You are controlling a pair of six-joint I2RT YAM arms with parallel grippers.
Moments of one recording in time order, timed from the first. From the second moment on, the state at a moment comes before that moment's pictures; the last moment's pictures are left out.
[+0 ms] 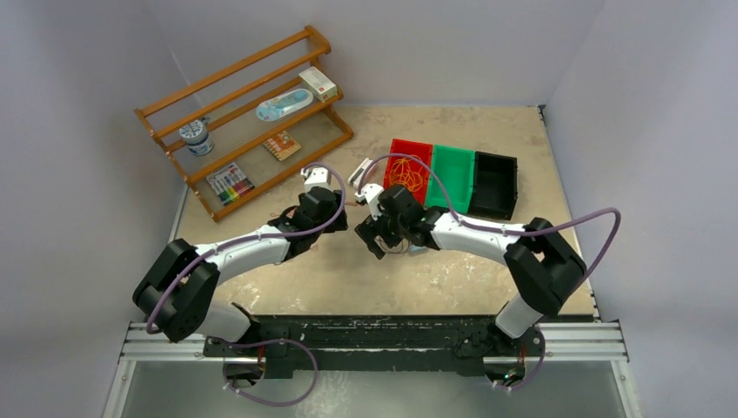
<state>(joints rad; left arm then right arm) -0.66 1.42 0.70 0.04 -0.33 -0.58 0.79 1.61 0.94 -0.20 -0.03 -0.03</state>
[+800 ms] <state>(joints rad) -0.66 1.42 0.71 0.03 -0.36 -0.58 0.84 1.82 1.07 -0.21 0.17 0.06</state>
